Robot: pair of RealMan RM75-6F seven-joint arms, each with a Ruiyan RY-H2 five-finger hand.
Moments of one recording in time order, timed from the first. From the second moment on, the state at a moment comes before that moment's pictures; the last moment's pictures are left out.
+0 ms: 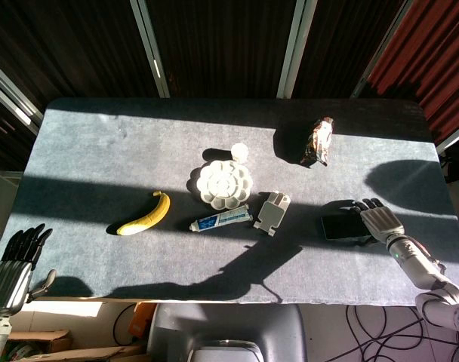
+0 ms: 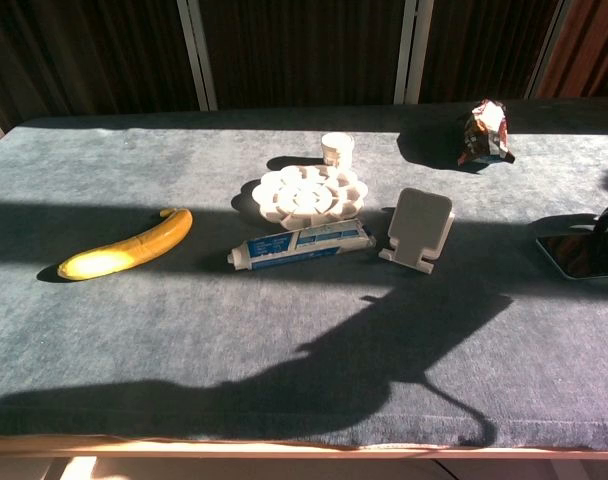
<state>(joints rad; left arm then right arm) -0.10 -1.12 0.01 -1.57 1.59 1.49 0.00 0.59 -1.38 -0.02 -0.95 -1.38 0.62 0.12</state>
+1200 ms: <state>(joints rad) -0.09 -1.12 0.01 -1.57 1.60 1.50 -0.01 0.51 -1.41 -0.02 -0.95 -1.41 0.81 0.01</state>
